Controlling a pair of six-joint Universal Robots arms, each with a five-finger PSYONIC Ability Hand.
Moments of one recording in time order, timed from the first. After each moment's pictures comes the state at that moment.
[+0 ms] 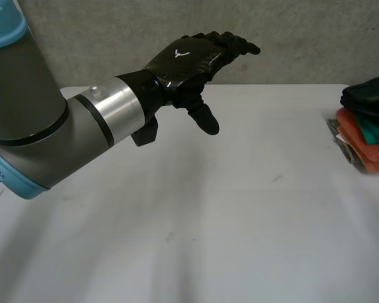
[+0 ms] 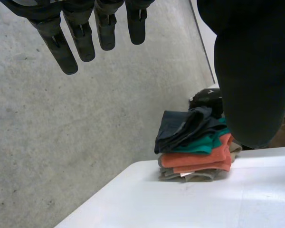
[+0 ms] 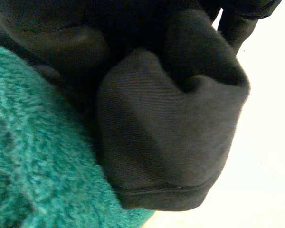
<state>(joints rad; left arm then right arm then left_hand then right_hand) 4.14 -1.94 -1.09 3.10 -1.03 3.13 1.11 -0.77 0.99 -0.27 0.82 2.85 0.19 0.20 0.21 0.20 0.04 1.04 1.15 1.16 1.20 0.99</state>
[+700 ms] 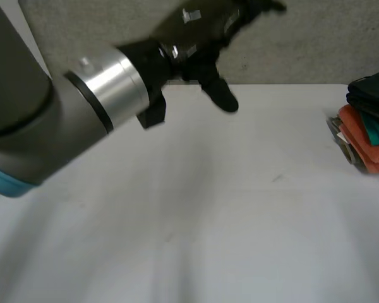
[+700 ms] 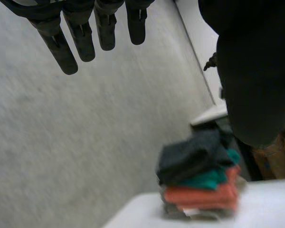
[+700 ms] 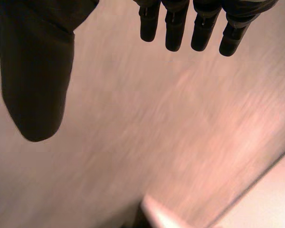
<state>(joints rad) 4.09 -1.87 -1.03 3.10 -1.07 3.07 1.04 -1.22 0.95 -0.02 1.45 2.68 0.19 0.20 0.21 0.20 0.04 0.25 0.24 0.21 0.21 0.04</state>
